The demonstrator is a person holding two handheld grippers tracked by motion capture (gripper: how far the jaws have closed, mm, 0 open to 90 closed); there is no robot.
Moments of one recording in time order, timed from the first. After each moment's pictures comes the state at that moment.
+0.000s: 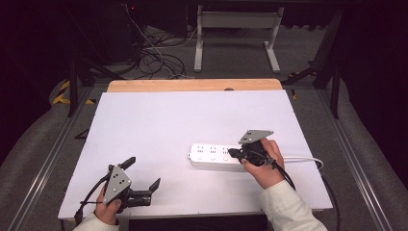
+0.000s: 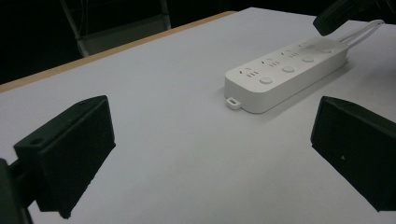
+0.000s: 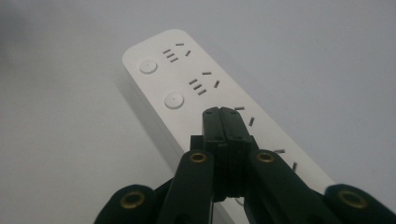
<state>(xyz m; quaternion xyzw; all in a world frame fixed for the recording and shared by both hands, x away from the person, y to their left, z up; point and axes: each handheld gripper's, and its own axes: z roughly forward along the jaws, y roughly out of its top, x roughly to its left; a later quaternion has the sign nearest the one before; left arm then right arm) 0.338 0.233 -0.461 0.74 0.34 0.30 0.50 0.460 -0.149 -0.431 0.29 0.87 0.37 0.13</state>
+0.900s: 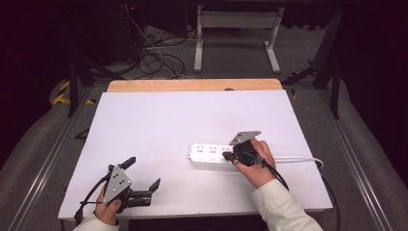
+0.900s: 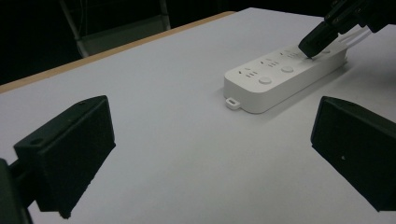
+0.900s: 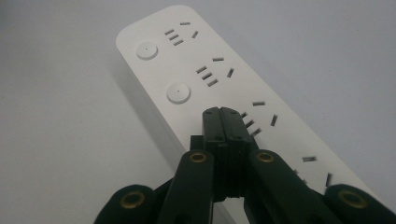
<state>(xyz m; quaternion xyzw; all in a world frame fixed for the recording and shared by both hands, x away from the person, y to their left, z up) 0.337 0.233 -0.461 0.74 0.34 0.30 0.50 0.469 -0.132 -0.449 0.29 0.89 0.35 0.12</state>
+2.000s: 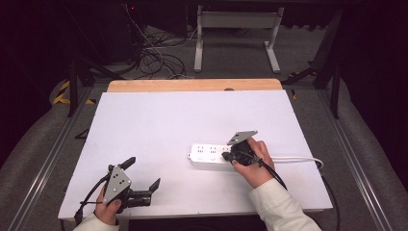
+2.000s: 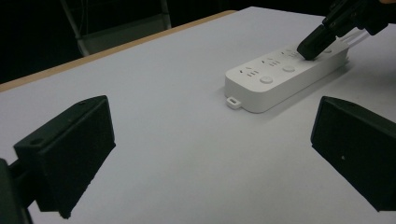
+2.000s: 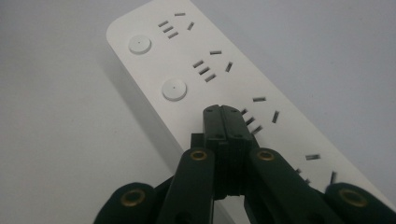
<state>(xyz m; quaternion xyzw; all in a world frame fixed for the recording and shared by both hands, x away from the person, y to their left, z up) 0.337 0.233 -0.461 0.74 0.34 0.30 0.50 0.471 -0.126 -0.451 0.30 0.89 0.33 0.12</state>
